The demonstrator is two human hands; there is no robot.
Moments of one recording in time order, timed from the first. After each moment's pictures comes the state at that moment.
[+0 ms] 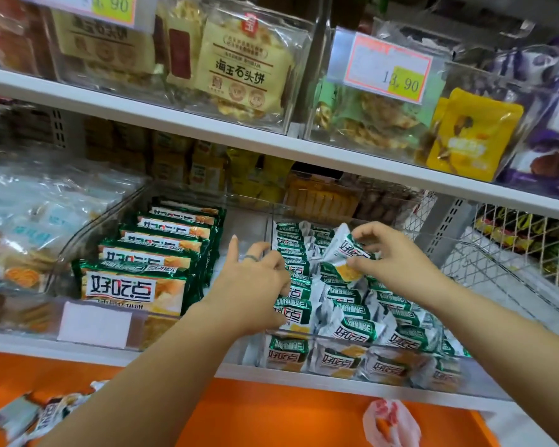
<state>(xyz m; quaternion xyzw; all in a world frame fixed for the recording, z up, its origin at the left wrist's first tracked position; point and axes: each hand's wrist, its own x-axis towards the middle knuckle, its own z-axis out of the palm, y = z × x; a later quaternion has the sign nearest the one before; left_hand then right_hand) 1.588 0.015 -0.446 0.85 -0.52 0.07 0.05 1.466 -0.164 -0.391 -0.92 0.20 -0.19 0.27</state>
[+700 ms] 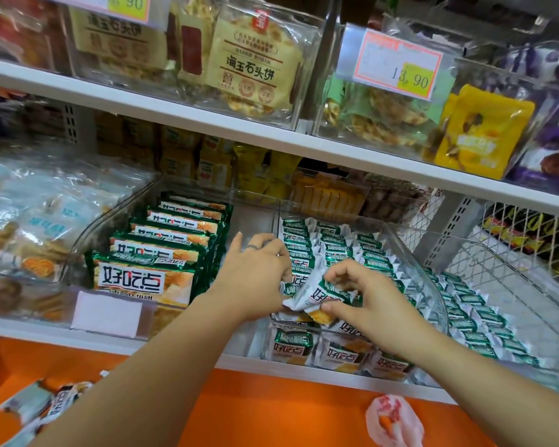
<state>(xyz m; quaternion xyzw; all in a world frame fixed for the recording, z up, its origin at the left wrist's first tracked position) 1.597 0.014 -0.449 0.85 -0.50 0.06 0.13 1.450 -0.117 -0.428 -0.94 0.10 -0.16 0.27</state>
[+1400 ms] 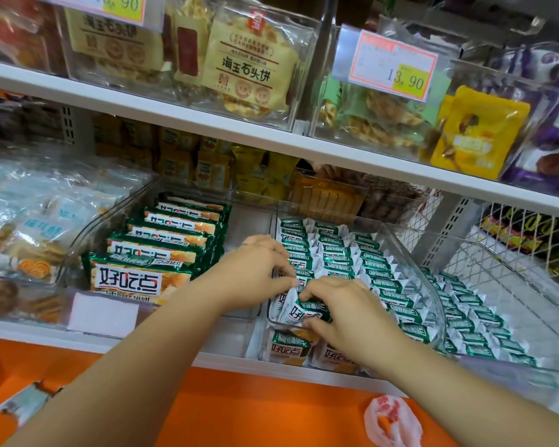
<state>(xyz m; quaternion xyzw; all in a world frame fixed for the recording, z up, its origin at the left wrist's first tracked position) 1.609 0.016 -0.440 0.80 -0.53 -0.03 0.26 1.462 -0.100 -0.438 -0.99 0.08 -0.11 0.02</state>
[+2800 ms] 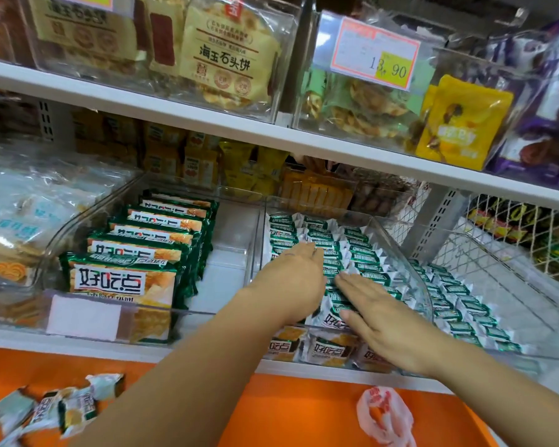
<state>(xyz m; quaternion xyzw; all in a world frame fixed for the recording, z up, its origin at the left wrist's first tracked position) 1.557 -0.033 -0.435 0.82 -0.57 0.03 0.05 1.419 -0.159 -0.449 -0.99 0.12 0.03 0.01</state>
